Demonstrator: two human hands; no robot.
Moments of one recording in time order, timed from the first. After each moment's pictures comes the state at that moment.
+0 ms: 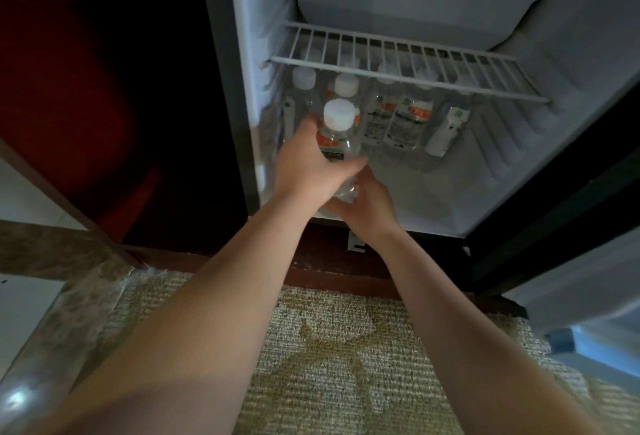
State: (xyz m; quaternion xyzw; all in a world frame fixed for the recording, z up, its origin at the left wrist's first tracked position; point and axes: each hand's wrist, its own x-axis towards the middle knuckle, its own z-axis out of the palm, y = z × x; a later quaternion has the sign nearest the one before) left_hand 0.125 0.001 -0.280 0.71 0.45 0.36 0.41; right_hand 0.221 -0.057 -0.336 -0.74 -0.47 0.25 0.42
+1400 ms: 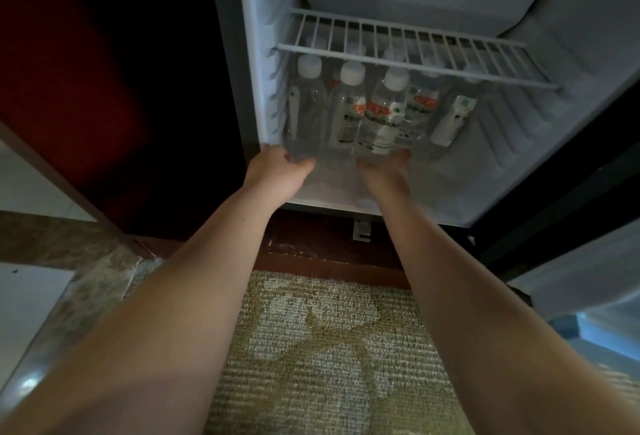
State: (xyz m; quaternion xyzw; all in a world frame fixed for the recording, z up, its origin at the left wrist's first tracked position) left_hand 0.086 0.023 -0.296 0.71 0.55 0.16 0.42; right_hand 0.257 -0.014 -0.359 -0.84 -0.21 0.21 0.45
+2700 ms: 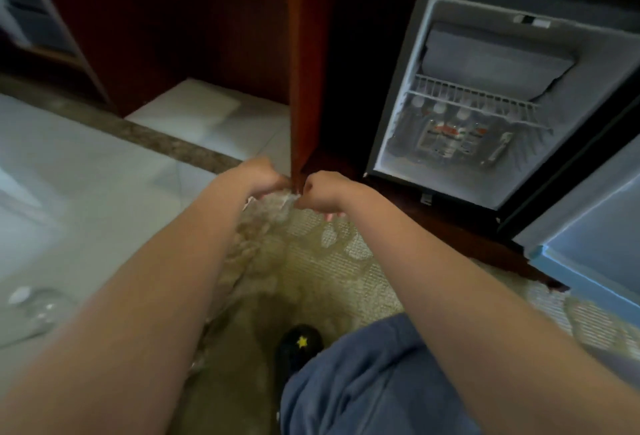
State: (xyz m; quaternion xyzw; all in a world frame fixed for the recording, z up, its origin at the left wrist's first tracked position) left_hand -0.230 -0.162 -0.138 0.68 0.65 0.01 0.35; right_hand -0.100 -0.201 -0.137 -0.67 -0.67 0.32 -0.03
